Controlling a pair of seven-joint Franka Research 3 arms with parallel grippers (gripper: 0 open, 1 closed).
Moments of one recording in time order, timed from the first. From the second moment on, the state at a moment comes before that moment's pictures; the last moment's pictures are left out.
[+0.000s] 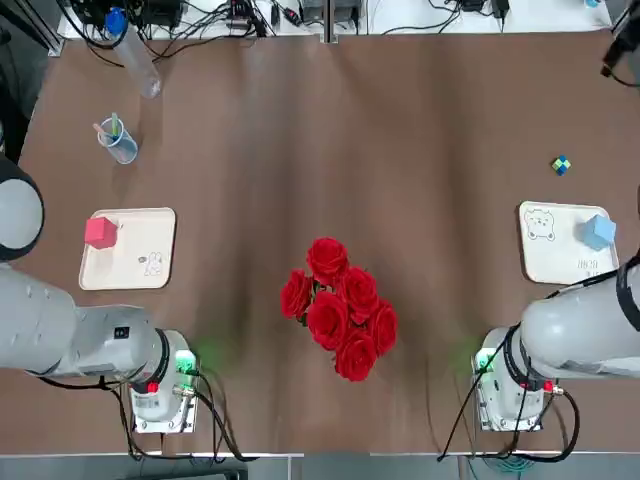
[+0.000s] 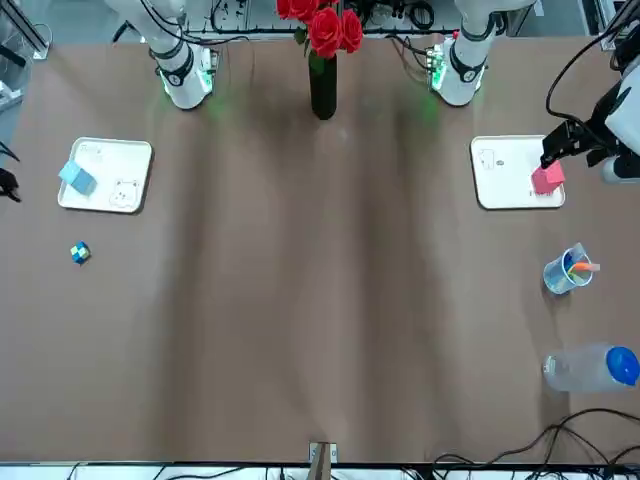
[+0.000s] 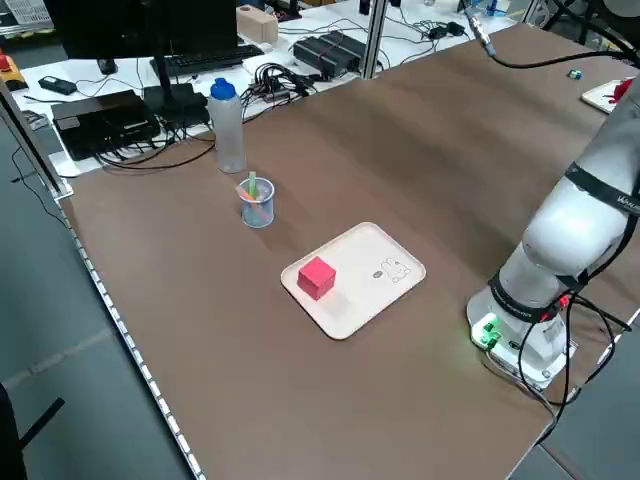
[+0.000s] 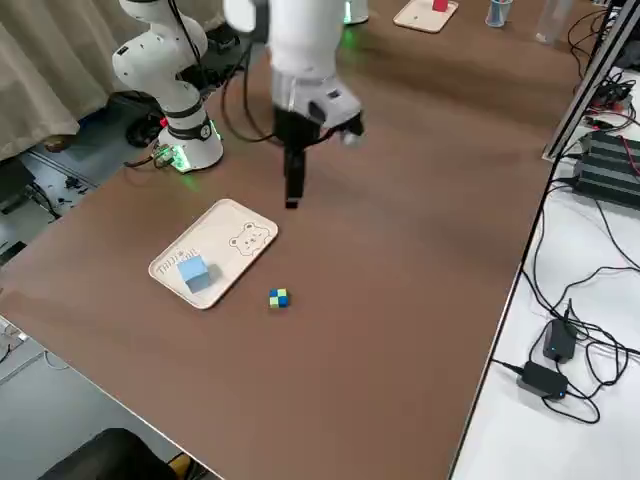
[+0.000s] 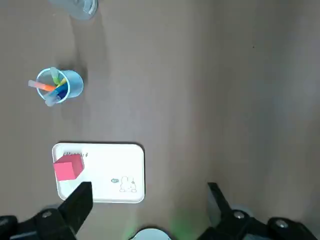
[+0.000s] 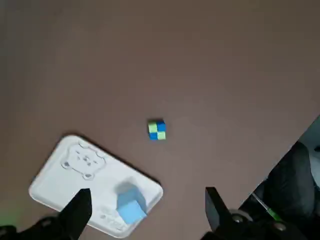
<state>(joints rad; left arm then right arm) 0.04 0.00 -0.11 -1.52 0.00 1.45 -0.08 -0.08 0.12 -0.21 -1.70 -0.20 1.80 -0.77</state>
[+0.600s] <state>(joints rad) 0.05 0.00 -0.11 -1.52 0.00 1.46 -0.08 -0.02 0.08 0.03 -1.59 -0.06 1.72 -0.17</state>
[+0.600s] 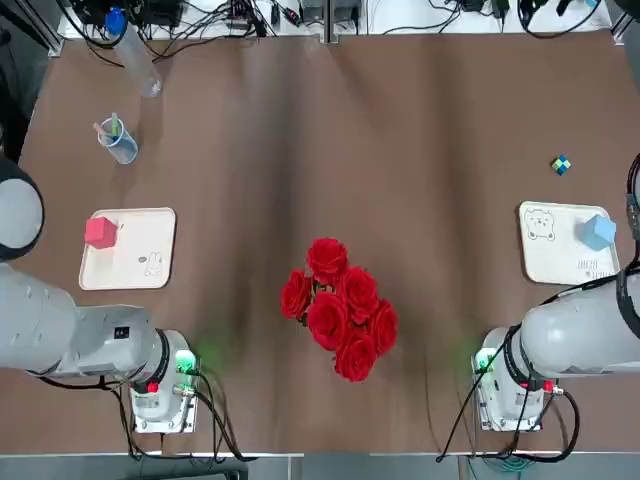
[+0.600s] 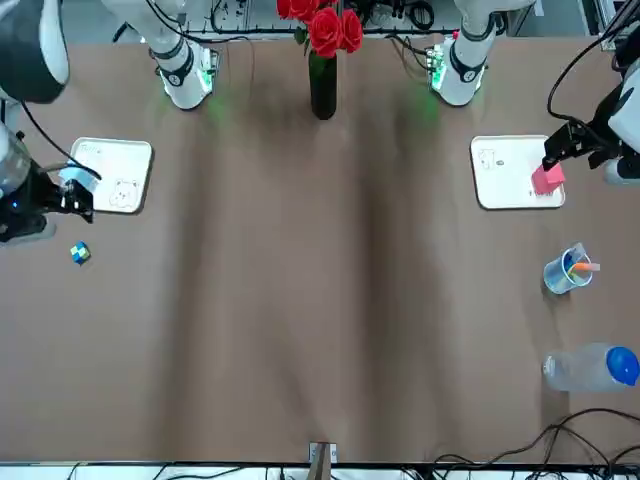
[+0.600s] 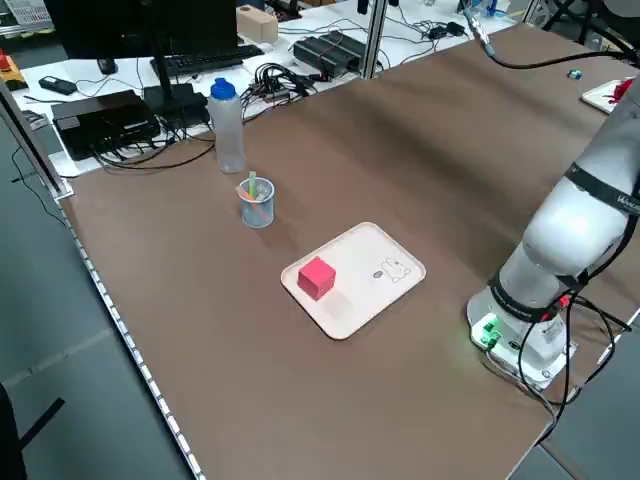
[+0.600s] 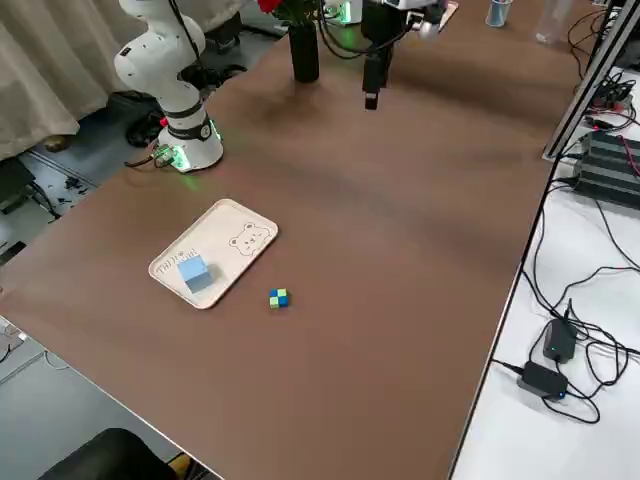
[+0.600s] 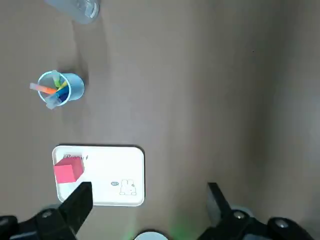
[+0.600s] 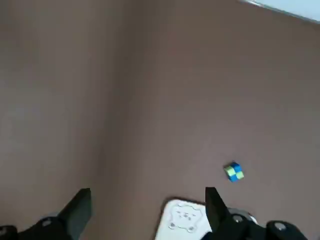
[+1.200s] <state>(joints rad) 0.04 0.00 -0.11 -1.52 0.00 1.46 -0.08 -0.01 0.07 -0.11 -1.49 0.02 1.70 -0.19</state>
